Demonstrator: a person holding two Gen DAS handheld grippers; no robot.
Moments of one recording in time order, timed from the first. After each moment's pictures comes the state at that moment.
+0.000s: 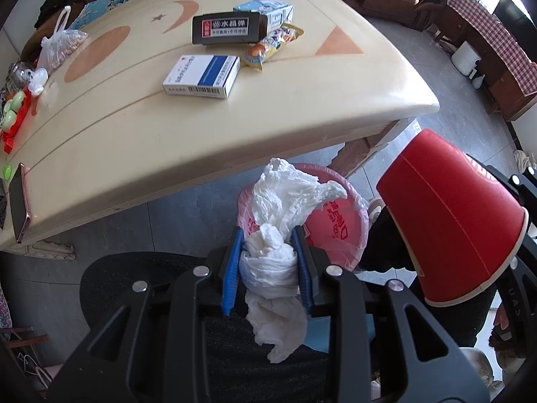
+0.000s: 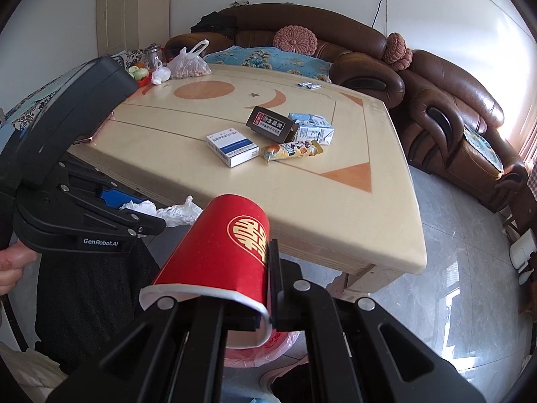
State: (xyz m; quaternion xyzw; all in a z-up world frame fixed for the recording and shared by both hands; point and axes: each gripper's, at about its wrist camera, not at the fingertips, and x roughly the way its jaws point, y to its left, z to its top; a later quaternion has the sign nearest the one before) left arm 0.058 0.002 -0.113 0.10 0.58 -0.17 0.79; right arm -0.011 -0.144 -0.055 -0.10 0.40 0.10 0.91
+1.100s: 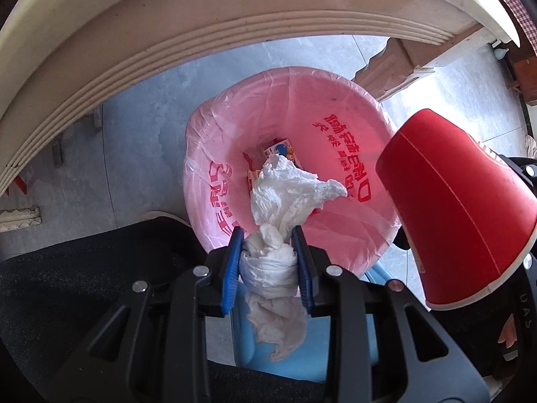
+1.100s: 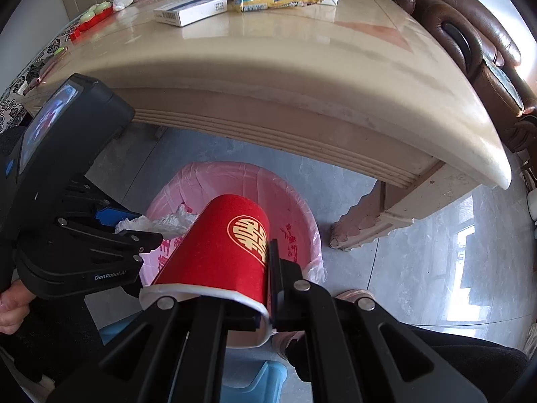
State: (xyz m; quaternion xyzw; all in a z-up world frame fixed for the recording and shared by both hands) left arm 0.082 -0.035 -0.284 0.10 0.70 -0.16 0.69; right arm 0.040 -0.168 -0.219 -0.07 0.55 0.08 0.83
